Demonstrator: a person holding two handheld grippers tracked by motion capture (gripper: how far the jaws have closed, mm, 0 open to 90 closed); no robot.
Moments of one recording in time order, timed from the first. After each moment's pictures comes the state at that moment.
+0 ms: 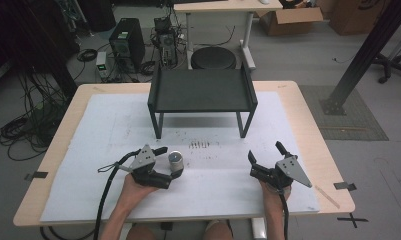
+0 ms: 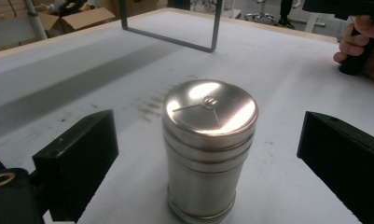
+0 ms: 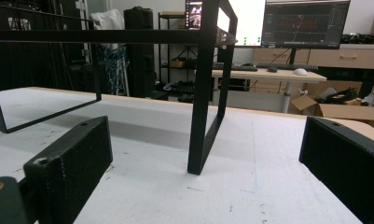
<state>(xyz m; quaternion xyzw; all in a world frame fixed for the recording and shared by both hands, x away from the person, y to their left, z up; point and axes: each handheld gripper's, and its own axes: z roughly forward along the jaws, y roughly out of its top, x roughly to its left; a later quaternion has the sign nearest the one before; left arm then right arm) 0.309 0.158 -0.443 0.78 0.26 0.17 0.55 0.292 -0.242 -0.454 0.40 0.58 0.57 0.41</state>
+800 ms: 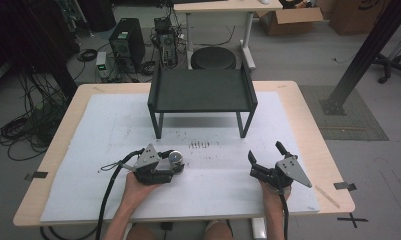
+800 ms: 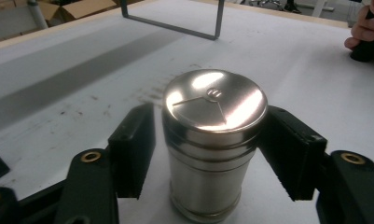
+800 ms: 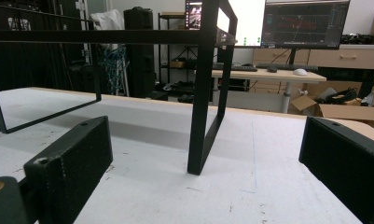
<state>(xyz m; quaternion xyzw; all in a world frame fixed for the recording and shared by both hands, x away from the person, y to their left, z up) 0.311 0.154 -0.444 0.79 0.27 0.17 0.52 0.292 -0.242 -0.454 0.40 0.58 0.57 0.41</state>
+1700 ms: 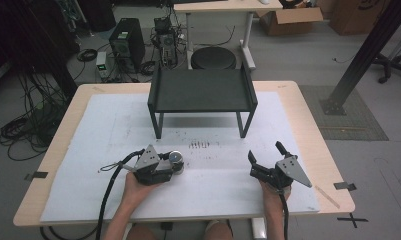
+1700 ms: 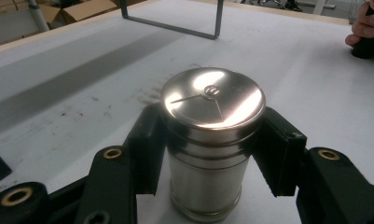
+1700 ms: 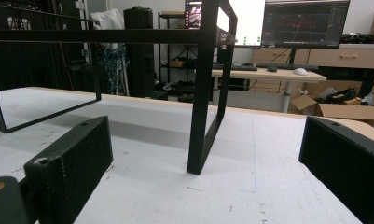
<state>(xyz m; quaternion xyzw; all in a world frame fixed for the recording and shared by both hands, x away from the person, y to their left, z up) 0.310 0.153 -0.444 0.79 0.26 0.17 0.52 0.292 -0.242 -0.454 0.41 0.58 0.57 0.41</state>
